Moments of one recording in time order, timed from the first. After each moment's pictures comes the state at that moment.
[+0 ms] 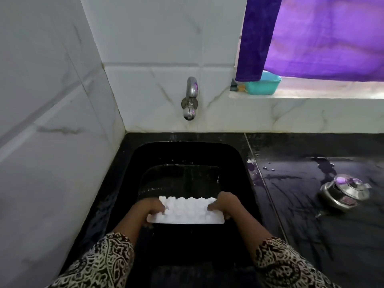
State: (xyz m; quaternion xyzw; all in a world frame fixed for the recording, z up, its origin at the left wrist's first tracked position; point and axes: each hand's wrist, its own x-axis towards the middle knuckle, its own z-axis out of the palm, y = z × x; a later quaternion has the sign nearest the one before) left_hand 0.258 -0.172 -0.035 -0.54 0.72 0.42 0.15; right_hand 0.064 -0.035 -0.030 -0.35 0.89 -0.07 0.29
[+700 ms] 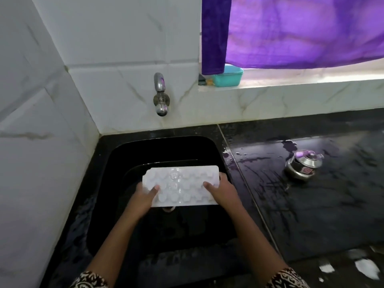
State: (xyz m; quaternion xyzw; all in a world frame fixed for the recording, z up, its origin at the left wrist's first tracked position) left_hand 0.264 -0.123 -0.024 -0.48 0.70 0.52 -0.14; right_hand 0.076 0.042 -0.012 -0.24 0.85 -0.40 0.24
